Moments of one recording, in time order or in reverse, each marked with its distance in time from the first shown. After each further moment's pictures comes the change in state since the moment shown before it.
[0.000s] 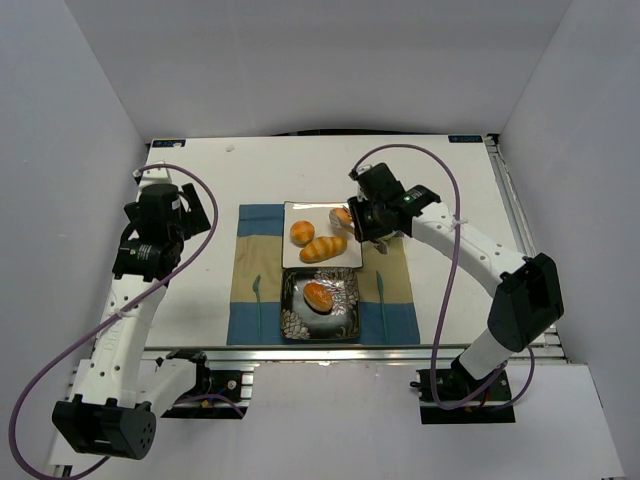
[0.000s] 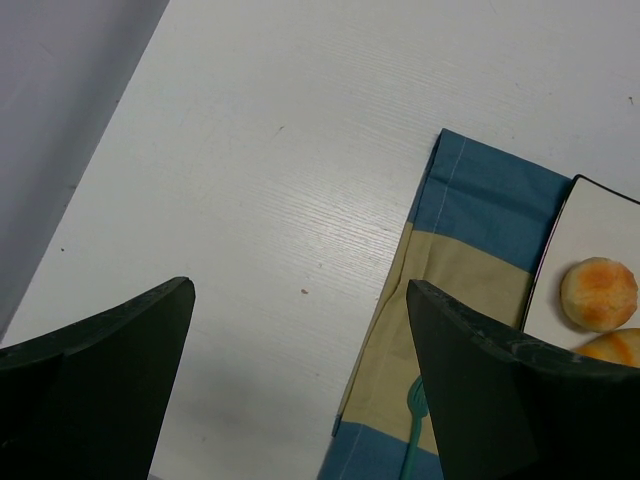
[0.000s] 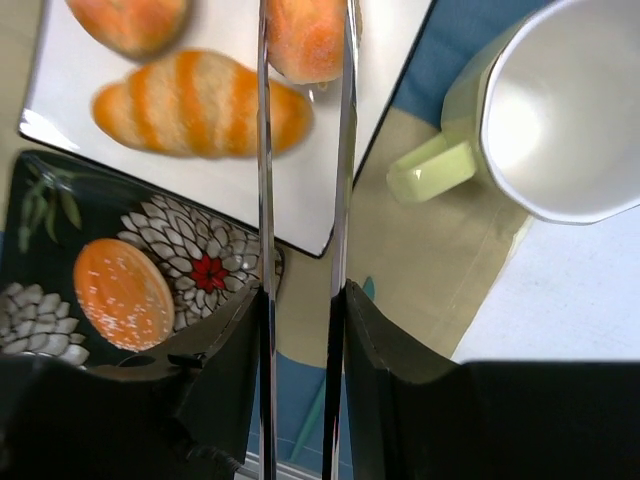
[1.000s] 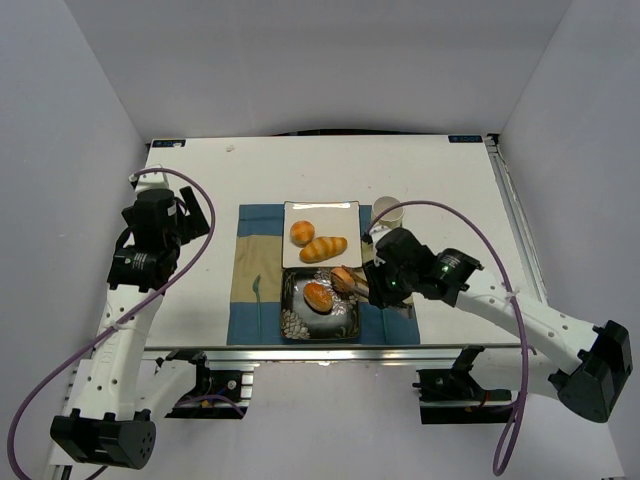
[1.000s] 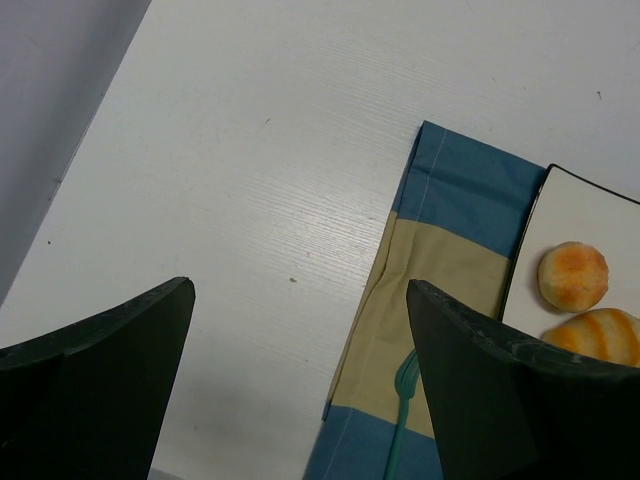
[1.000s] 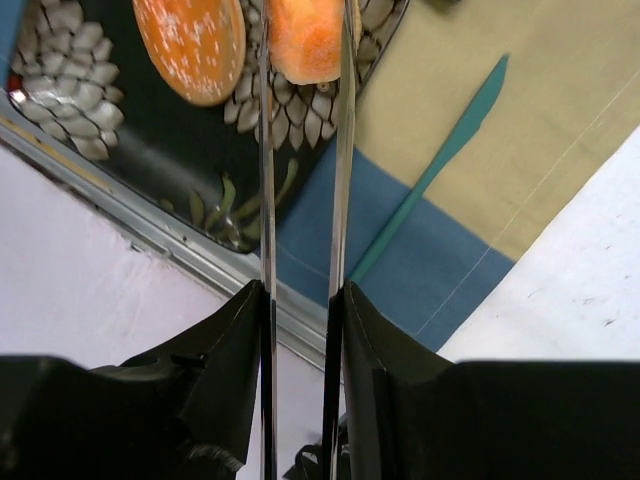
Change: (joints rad) left arm 0.000 -0.053 0.000 -0.034 0.035 -0.019; right arm 0.218 -0.484 -0.401 -0.084 -0.067 0.079
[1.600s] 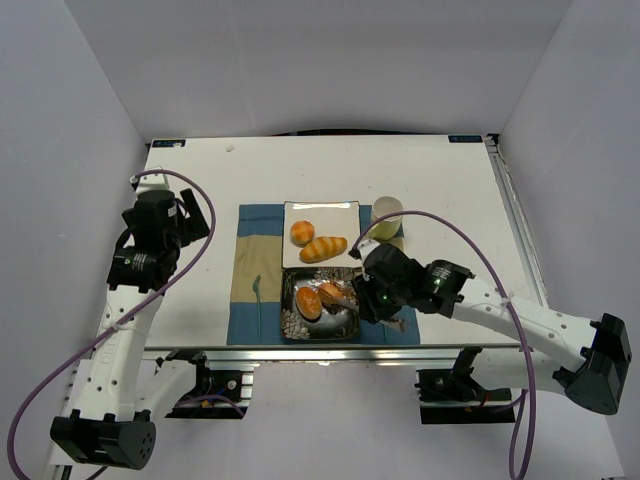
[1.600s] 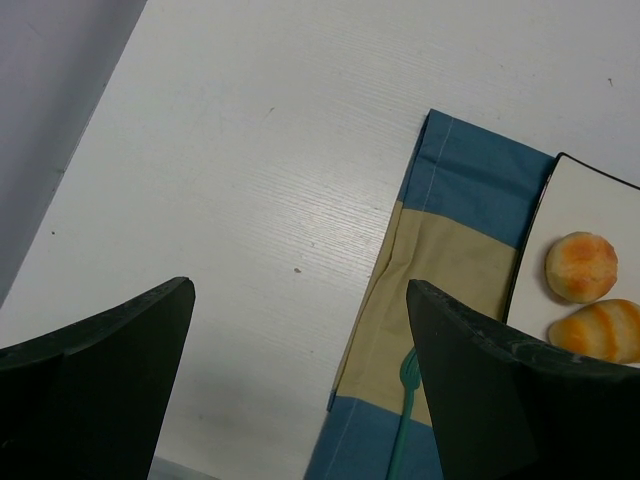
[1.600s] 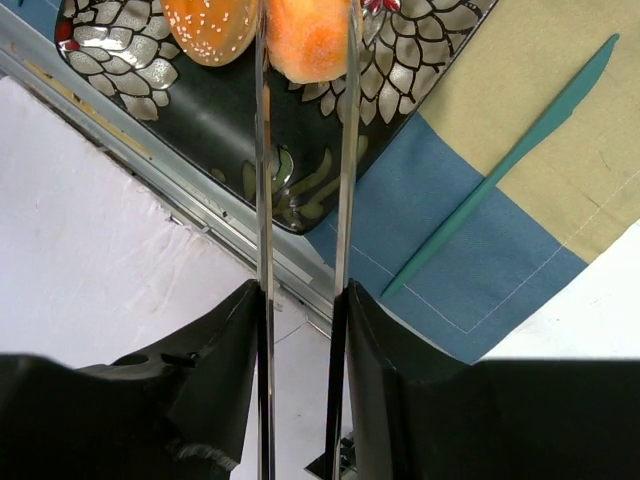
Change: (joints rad) left arm 0.000 -0.003 0.000 -0.026 0.002 0.000; right arm 0.150 -0.001 -0.034 0.023 0.014 0.080
